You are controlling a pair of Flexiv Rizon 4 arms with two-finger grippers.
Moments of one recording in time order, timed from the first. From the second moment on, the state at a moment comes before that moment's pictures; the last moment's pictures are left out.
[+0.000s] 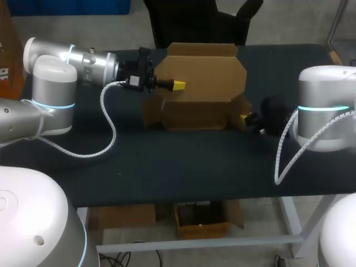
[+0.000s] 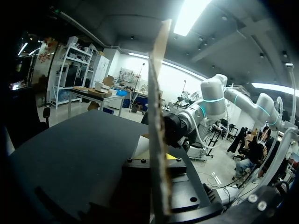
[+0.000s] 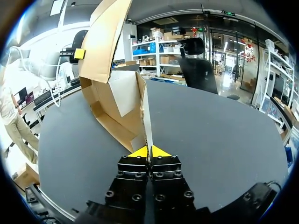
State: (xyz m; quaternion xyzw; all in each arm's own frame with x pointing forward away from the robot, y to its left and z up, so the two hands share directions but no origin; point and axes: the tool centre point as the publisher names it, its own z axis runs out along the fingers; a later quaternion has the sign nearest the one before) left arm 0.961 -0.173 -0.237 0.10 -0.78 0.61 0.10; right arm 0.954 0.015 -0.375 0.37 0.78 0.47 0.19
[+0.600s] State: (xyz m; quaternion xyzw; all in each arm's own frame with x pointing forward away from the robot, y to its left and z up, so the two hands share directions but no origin) left arm 0.961 -0.173 -0.237 0.10 -0.78 0.61 0.10; right arm 0.947 0.028 -0.372 0.38 0.77 0.47 0.20
